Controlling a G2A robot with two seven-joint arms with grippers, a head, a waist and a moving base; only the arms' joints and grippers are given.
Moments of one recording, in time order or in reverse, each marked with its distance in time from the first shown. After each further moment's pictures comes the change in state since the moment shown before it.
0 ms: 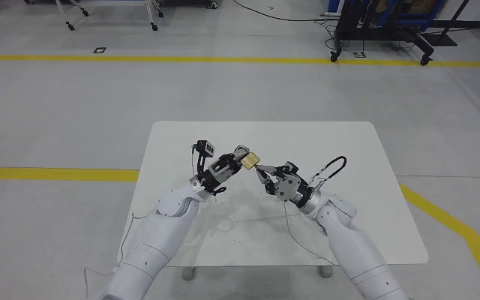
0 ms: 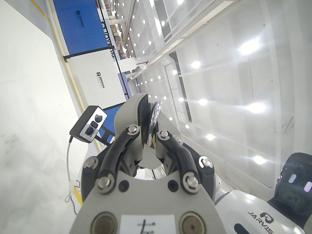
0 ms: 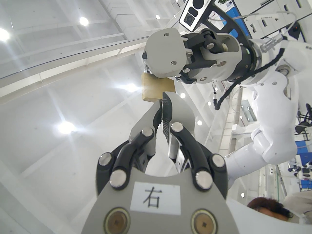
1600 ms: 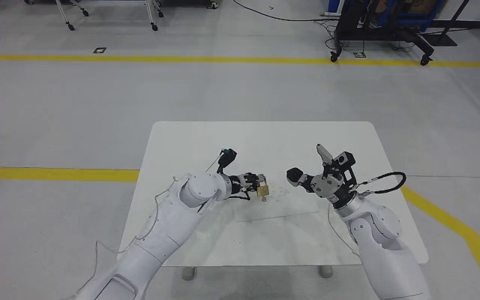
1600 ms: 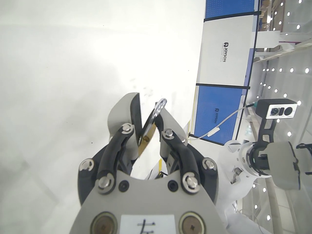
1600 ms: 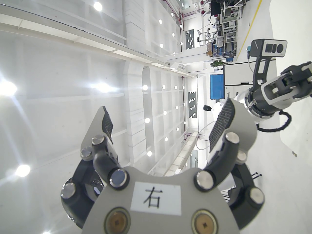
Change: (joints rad) left arm -0.161 -0.026 0.209 0.000 0.657 0.706 0.100; right arm -0.211 0.057 0.261 -0.259 -0.303 -0.317 -0.091
